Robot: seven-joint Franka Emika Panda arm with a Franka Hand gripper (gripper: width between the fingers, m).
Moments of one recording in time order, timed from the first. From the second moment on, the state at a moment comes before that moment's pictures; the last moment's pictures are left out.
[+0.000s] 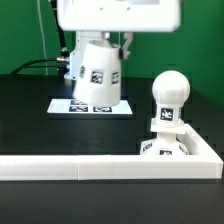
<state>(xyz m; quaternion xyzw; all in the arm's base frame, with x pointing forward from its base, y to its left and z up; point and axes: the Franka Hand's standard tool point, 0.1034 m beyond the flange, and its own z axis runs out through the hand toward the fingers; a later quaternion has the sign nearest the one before) 0.541 0.039 0.171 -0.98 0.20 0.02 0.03</state>
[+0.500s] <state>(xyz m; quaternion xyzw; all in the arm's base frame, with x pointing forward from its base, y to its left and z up) 0.578 0.081 0.238 -0.98 0.21 0.03 0.05</state>
